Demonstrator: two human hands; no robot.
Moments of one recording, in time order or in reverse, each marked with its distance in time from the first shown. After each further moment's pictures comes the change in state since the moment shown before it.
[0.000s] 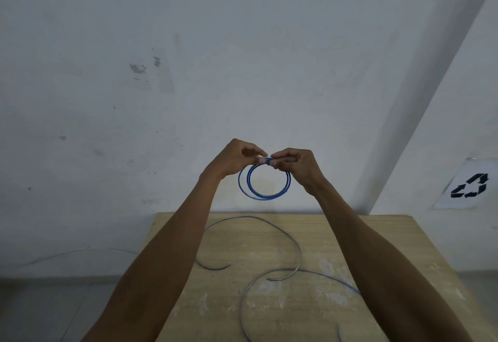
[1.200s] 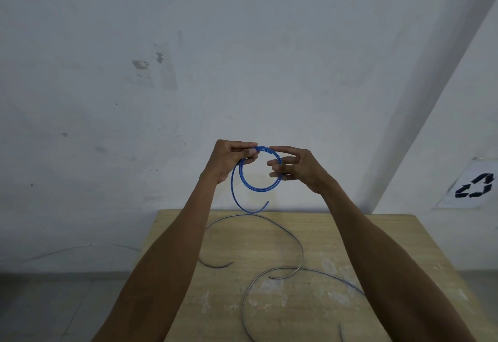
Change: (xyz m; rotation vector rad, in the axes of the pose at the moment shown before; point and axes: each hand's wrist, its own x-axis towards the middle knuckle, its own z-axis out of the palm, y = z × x) left_hand -0.005 -0.026 -0.001 -0.575 0.188 -0.034; right_hand -0.001 -0.005 -0.002 -0.011 -0.207 0.117
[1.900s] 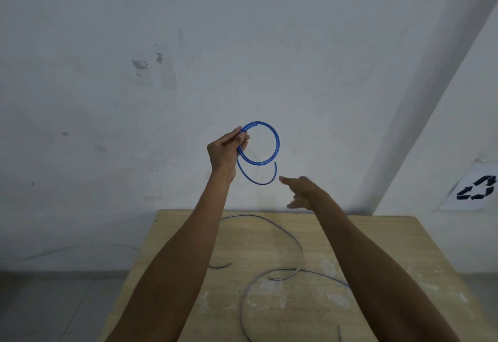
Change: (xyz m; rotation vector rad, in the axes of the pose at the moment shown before) left_hand 0.018 -0.007 0.023 -0.442 0.480 0.065; right_hand 0.006 0.045 0.011 0.064 0.276 0.644
